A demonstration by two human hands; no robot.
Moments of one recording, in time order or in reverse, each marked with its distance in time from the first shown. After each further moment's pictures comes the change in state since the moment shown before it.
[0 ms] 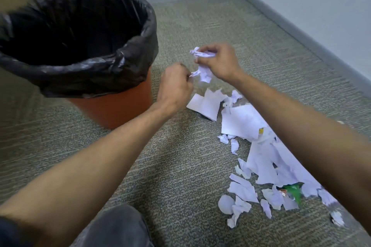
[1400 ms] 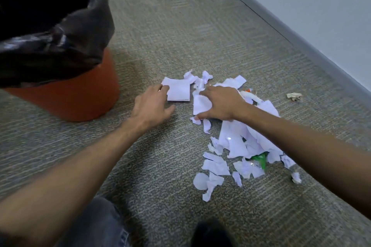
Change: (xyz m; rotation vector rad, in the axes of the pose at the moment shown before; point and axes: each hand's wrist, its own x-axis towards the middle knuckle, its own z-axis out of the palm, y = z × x) left_hand -0.066 -0.016 0.053 0.255 -0.430 0.130; right_hand -0.130 0.077 -0.046 -0.928 -0.572 0.046
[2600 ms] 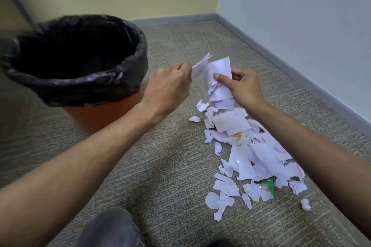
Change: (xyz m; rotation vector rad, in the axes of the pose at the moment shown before) left_hand -0.008 0.032 -0.142 0.121 0.693 0.244; right_hand -0.038 -0.036 -0.116 1.155 0.696 0.077
